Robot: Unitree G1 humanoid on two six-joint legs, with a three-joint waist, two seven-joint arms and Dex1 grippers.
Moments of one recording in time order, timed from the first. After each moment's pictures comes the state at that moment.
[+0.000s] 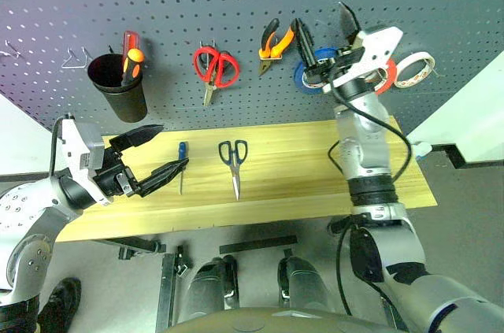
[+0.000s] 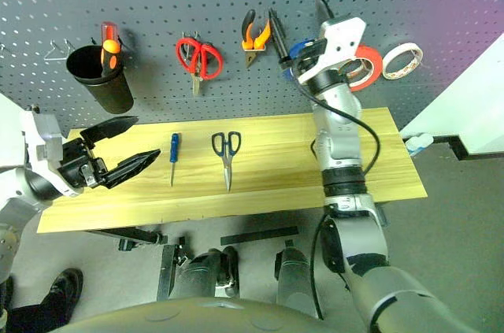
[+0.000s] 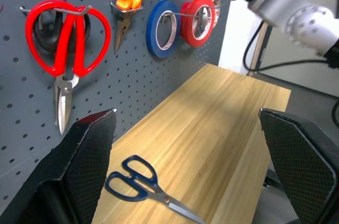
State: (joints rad) left arm 0.03 0.73 0.41 -0.47 -0.77 0.42 -0.88; right arm -0.76 -0.20 -0.13 0.27 0.34 -0.18 0.45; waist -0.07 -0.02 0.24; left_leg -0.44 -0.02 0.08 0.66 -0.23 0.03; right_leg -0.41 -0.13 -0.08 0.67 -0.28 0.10
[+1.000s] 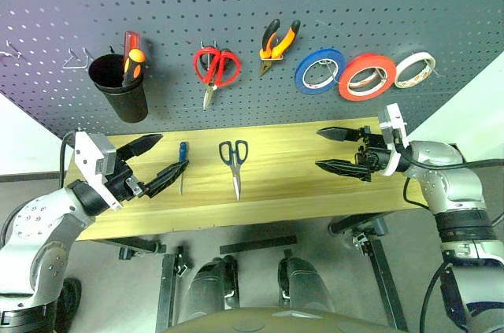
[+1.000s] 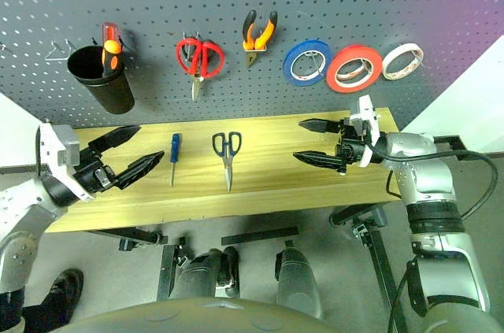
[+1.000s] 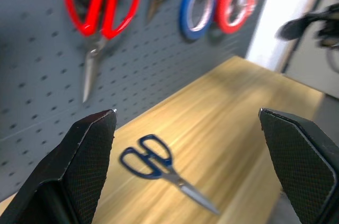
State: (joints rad) left arm 0.06 0.60 0.34 -0.39 -0.63 0.37 -0.77; right arm -0.52 -0.67 -0.04 0.31 0.54 0.26 1.46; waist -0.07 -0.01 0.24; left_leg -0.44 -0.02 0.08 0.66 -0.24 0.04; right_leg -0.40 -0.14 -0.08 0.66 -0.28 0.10
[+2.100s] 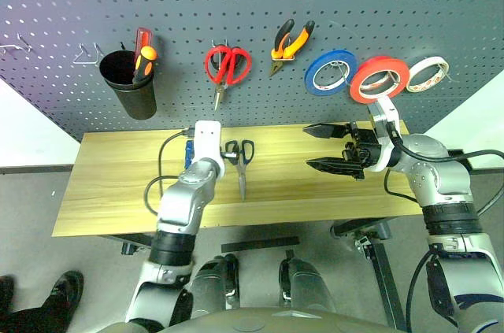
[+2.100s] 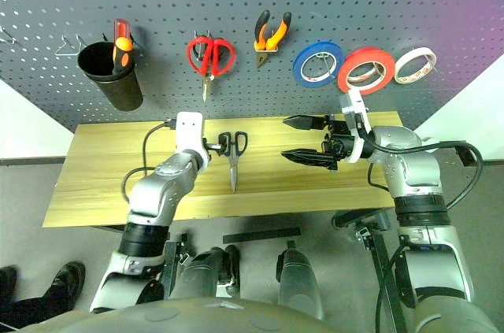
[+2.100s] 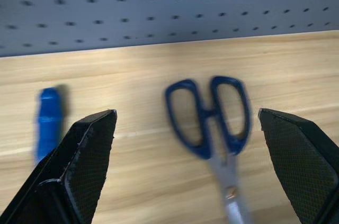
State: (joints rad) left arm -0.49 -0.02 -0.03 0.00 -0.13 0.85 0.12; right arm -0.55 -0.60 -0.04 0.24 0.58 0.37 1.45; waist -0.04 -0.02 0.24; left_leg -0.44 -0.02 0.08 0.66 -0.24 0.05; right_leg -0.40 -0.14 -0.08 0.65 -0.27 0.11
